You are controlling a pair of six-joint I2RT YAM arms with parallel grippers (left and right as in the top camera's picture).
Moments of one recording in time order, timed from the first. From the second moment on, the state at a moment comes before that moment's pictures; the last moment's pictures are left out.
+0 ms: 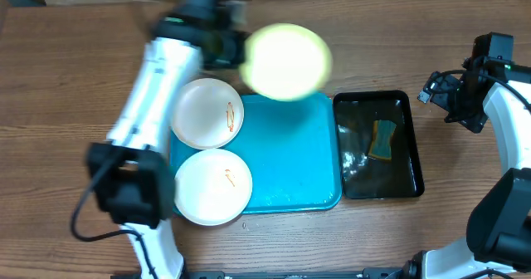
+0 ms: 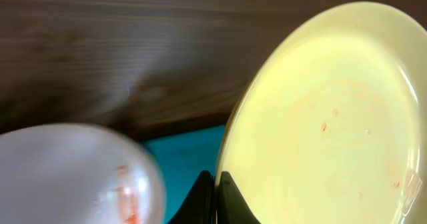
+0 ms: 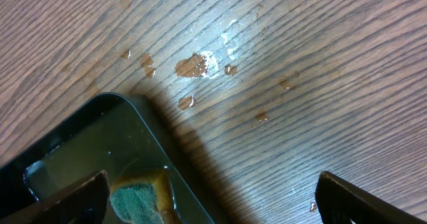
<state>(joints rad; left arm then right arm) -0.13 2.01 1.91 -1.01 0.40 -0.26 -0.25 1.74 1.37 -0.93 -0.04 0.33</state>
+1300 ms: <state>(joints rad) 0.58 2.25 1.90 -1.02 0.31 -0.23 -0.25 1.74 1.37 -0.93 -0.04 0.33</state>
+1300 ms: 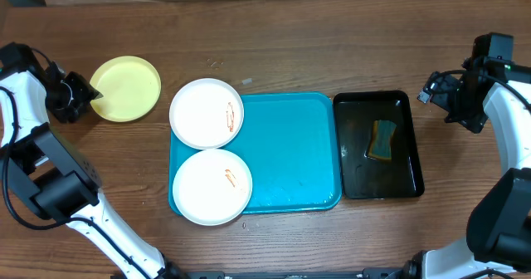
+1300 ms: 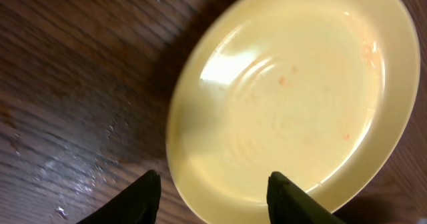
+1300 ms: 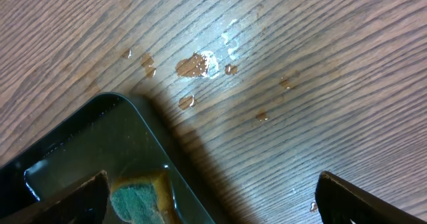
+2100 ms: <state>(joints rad) 0.06 2.20 1.97 -1.31 0.07 -0.13 -0.25 1.74 1.37 -0.93 -0.04 0.33</state>
